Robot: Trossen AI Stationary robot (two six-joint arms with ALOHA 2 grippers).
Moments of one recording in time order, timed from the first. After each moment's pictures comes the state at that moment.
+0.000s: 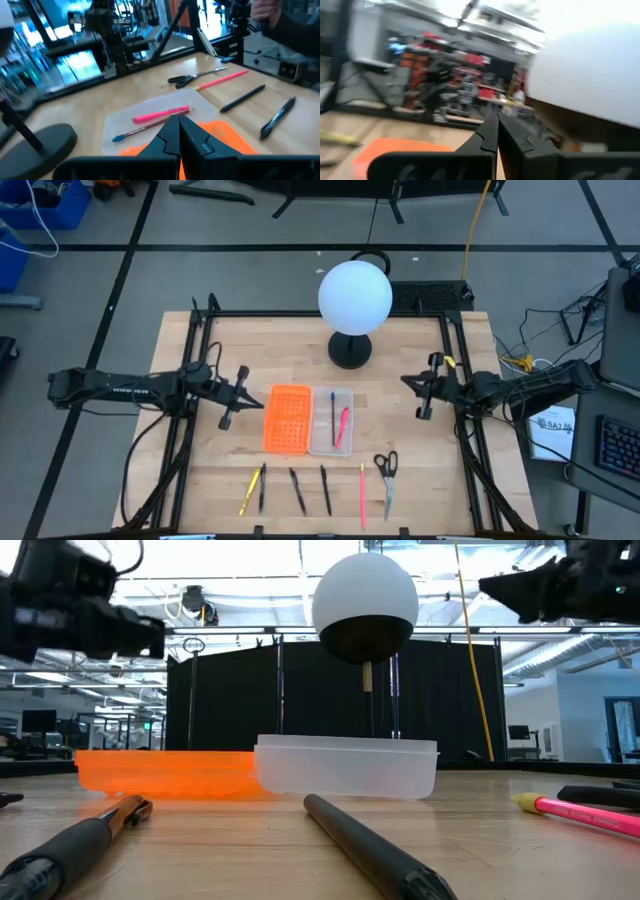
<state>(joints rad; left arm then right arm) 0.14 0.63 0.04 0.49 0.44 0.30 0.15 0.43 0.02 0.70 0.38 -0.33</state>
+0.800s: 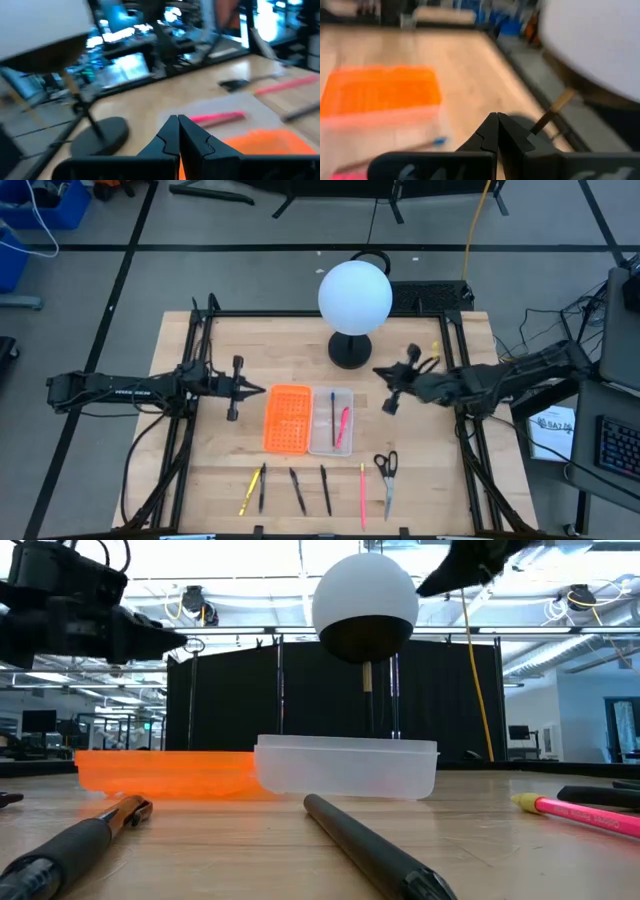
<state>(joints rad) 0.20 0.65 0.02 0.61 0.25 0.29 0.25 1.10 0.87 -0.36 0.71 0.14</state>
